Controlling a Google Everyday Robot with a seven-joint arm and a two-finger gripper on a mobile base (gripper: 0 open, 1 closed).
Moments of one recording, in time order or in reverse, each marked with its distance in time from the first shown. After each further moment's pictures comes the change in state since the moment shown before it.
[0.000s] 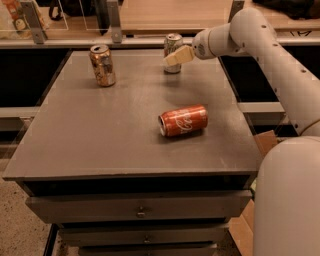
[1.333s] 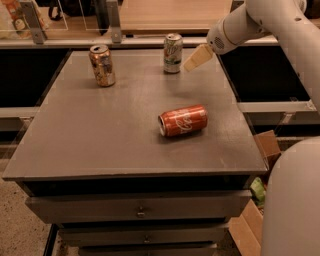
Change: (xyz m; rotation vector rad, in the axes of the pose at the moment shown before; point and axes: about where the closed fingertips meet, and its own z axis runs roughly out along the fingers) arm 0.017 0.010 -0.072 -0.020 0.263 -0.144
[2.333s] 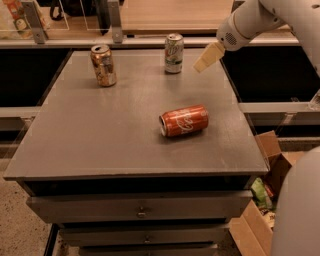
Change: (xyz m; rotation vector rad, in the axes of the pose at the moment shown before) arm 0.014 0.008 -0.040 0.010 0.103 -0.041
